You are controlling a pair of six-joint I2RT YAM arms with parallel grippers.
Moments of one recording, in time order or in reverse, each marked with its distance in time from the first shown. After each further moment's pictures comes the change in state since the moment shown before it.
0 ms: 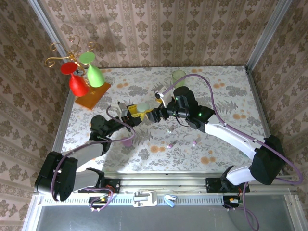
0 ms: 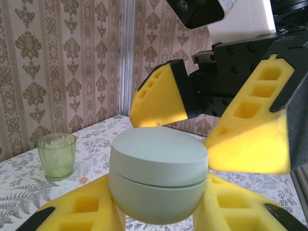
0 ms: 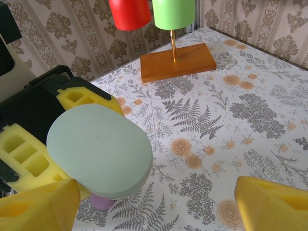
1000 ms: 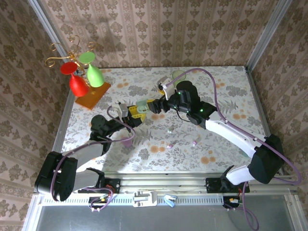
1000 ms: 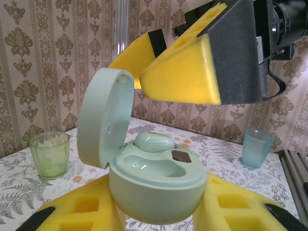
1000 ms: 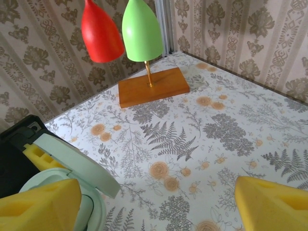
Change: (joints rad) left arm -0.002 0.000 0.000 -0.007 0.020 0.007; right arm -0.033 0.013 0.051 0.042 0.047 0.032
